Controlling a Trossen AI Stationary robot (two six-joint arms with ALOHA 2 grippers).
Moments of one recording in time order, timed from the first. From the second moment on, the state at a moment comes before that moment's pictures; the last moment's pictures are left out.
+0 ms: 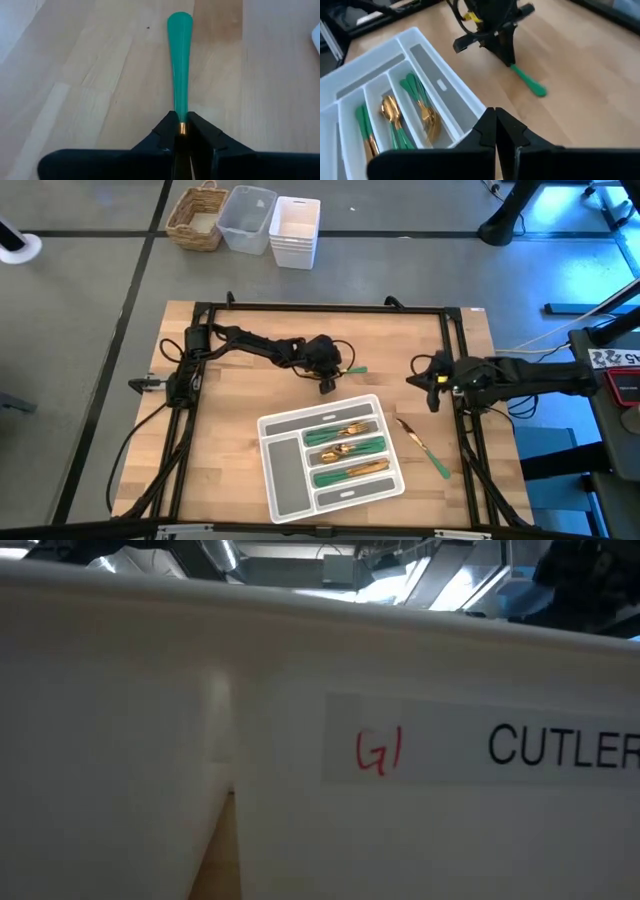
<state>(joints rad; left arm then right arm) 0.27 2.08 1.19 0.09 0.07 0.03 0.07 0.45 0.49 -0.58 0.20 0.43</state>
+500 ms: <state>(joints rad) 0.27 2.07 1.19 0.06 0.07 0.04 0.07 0.46 0.30 -0.37 0.17 0.50</state>
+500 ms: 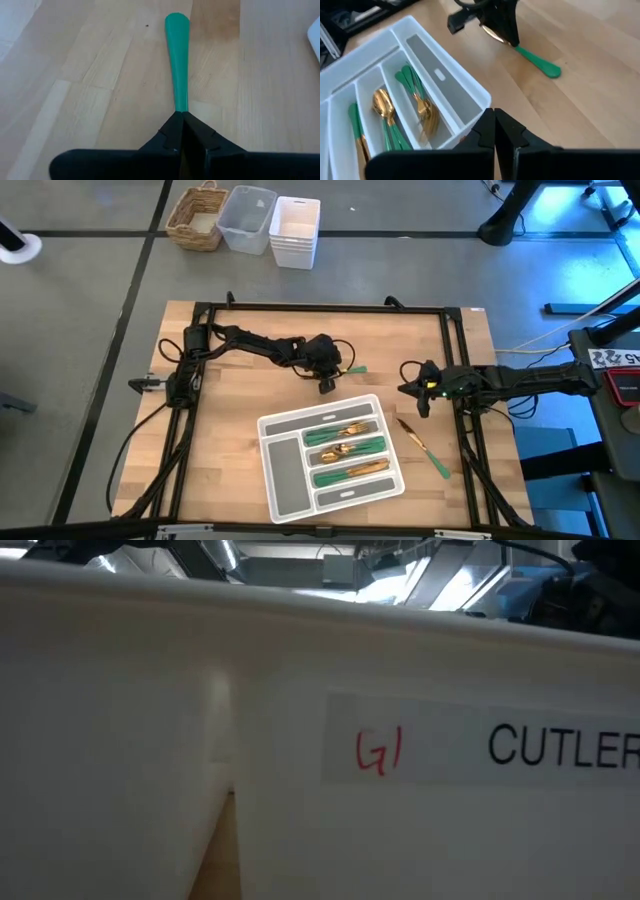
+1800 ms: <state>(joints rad) 0.27 2.14 1.20 0.04 0.05 0.03 0.07 0.46 0.30 -0.34 0.17 0.49</state>
